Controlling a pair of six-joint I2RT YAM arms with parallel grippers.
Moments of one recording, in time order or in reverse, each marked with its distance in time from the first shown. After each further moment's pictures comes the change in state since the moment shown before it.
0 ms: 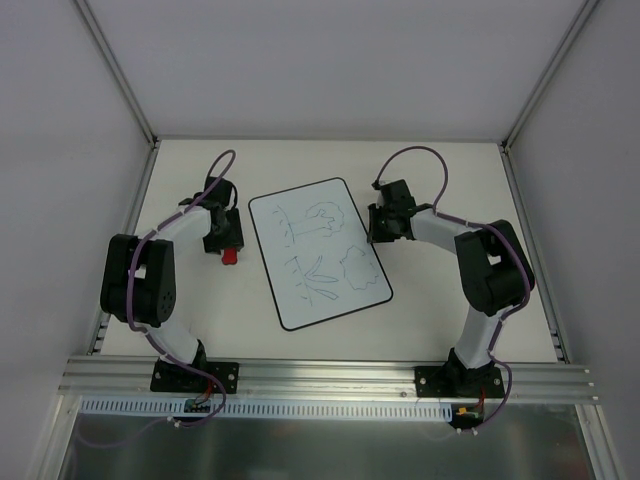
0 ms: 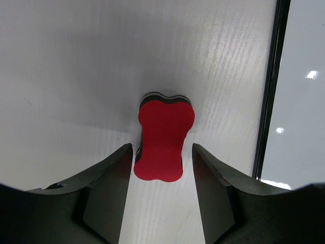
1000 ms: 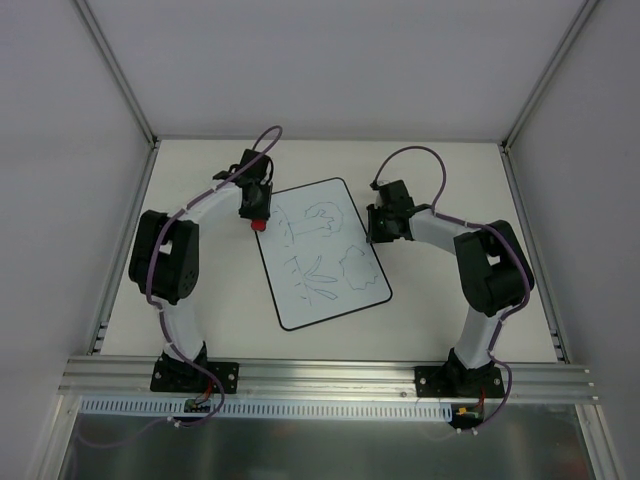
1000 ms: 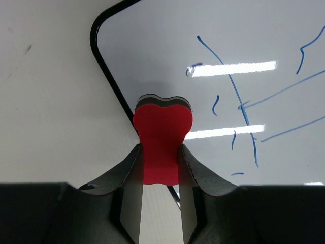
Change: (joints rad) left arm -0.164 0.190 0.329 0.004 0.012 0.153; right arm 0.011 -0.002 0.000 0.001 0.014 -0.011
